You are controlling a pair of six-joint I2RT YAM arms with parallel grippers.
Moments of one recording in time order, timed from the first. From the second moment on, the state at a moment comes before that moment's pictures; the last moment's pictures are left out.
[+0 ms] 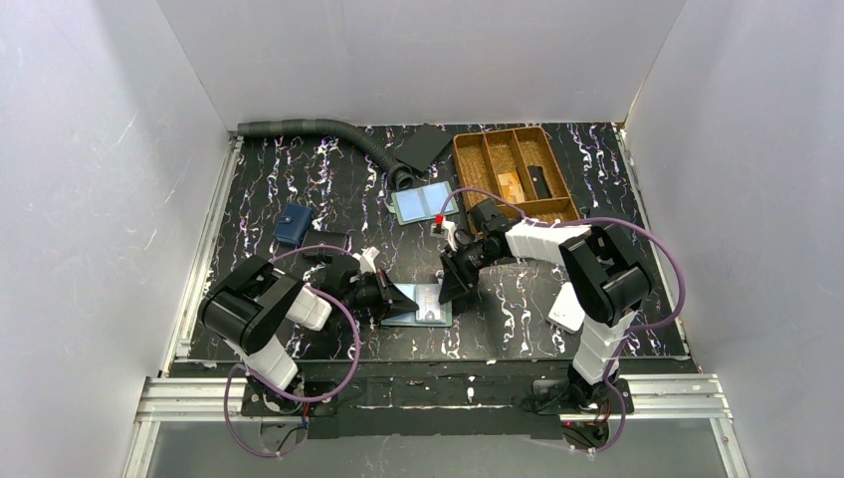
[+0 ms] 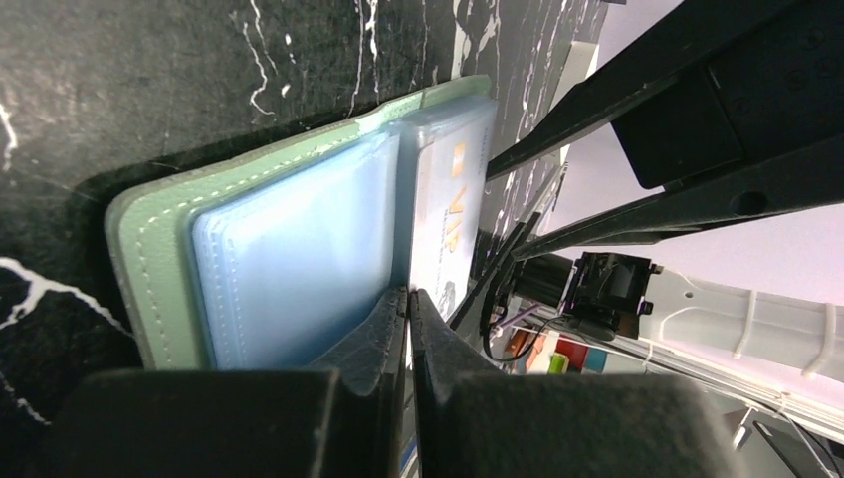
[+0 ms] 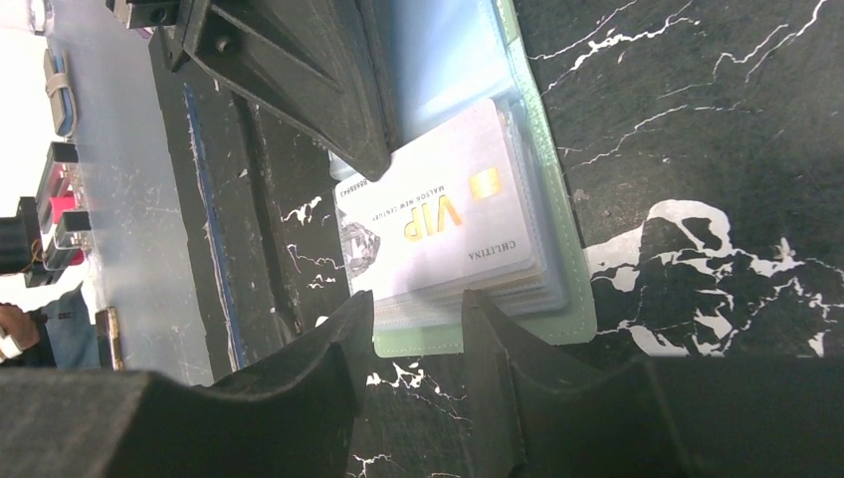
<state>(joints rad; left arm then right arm) -0.53 1.66 0.30 0.75 0.62 -1.12 0.59 1.83 1.02 -0.36 -0.96 -0.21</state>
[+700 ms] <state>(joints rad) -0.53 1.84 0.22 1.23 0.62 -1.31 0.52 1.76 0.92 -0.18 -1.01 0.03</state>
